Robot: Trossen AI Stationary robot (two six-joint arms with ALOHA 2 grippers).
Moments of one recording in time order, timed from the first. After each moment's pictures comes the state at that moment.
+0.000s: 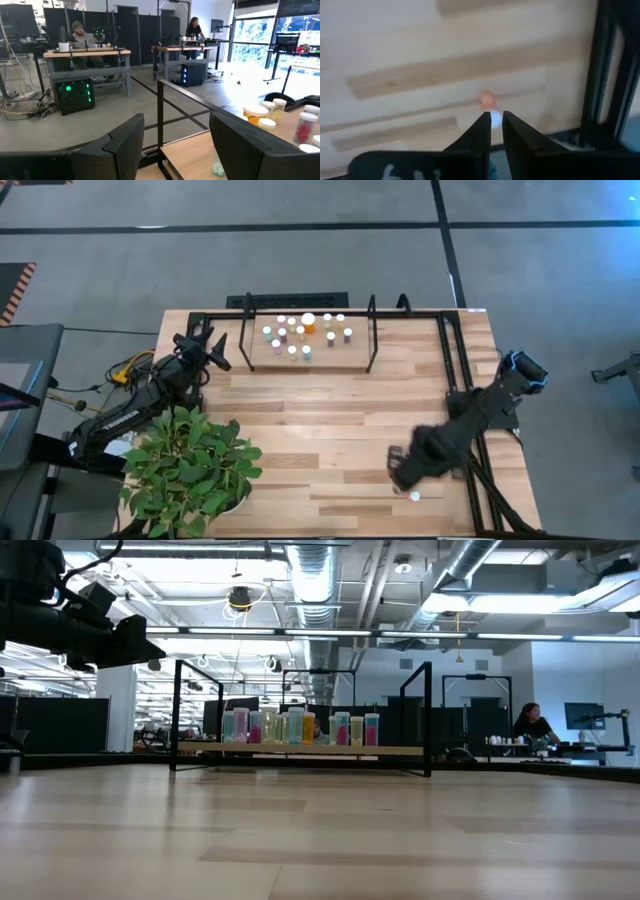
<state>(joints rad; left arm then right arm) 0.57 0.02 0.02 0.04 -0.50 -0.01 0.61 1.60 1.42 -1.34 -0.17 2.31</state>
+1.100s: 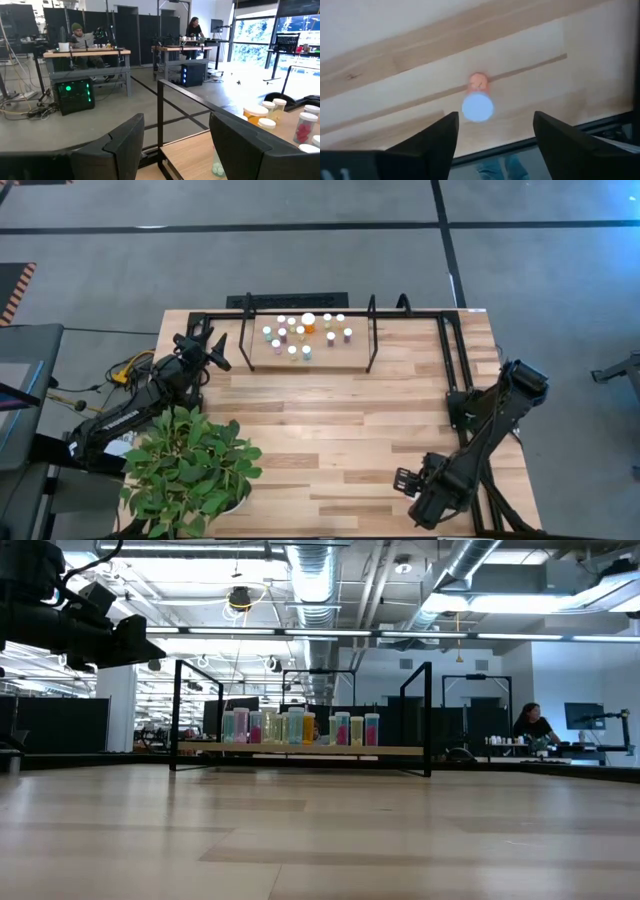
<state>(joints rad) 0.57 0.02 0.02 0.04 -0.50 -0.01 0.89 1.67 1.28 -1.05 -0.05 2.79</state>
